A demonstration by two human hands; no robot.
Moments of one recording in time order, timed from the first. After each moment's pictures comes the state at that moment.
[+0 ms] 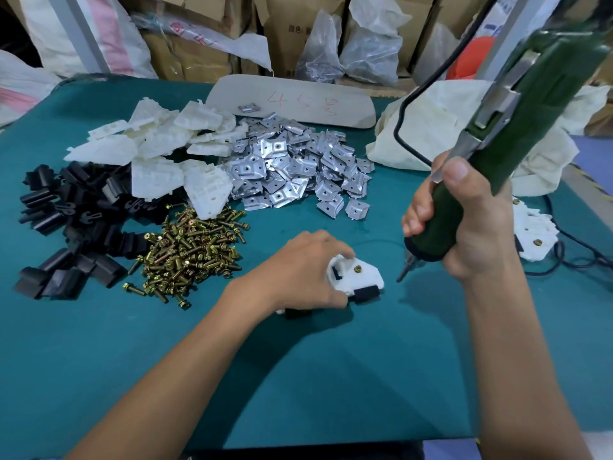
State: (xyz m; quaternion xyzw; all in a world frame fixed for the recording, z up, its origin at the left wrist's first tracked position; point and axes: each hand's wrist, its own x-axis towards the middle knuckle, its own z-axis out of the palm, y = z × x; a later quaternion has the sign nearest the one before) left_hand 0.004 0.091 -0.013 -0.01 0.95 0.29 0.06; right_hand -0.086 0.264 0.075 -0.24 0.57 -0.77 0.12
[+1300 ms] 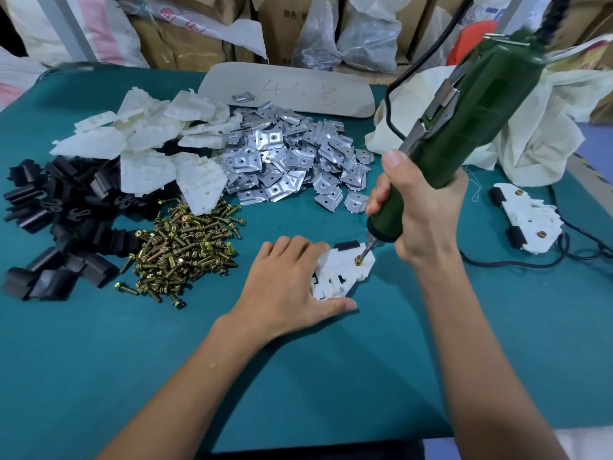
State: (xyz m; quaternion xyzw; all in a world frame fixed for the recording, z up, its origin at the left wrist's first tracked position) left_hand 0.028 0.097 -0.055 -0.06 0.98 0.14 -0.13; right_hand -0.094 0.221 0.043 -0.23 0.59 -0.78 0.02
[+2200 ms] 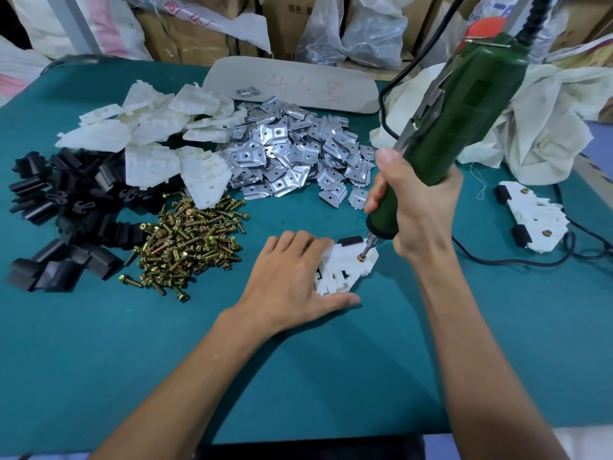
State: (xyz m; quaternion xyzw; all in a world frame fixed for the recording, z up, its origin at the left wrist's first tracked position) left_hand 0.026 0.096 -0.062 -0.05 0.98 0.13 -0.15; right_hand -0.096 0.215 0.036 -0.22 0.60 -0.77 0.02
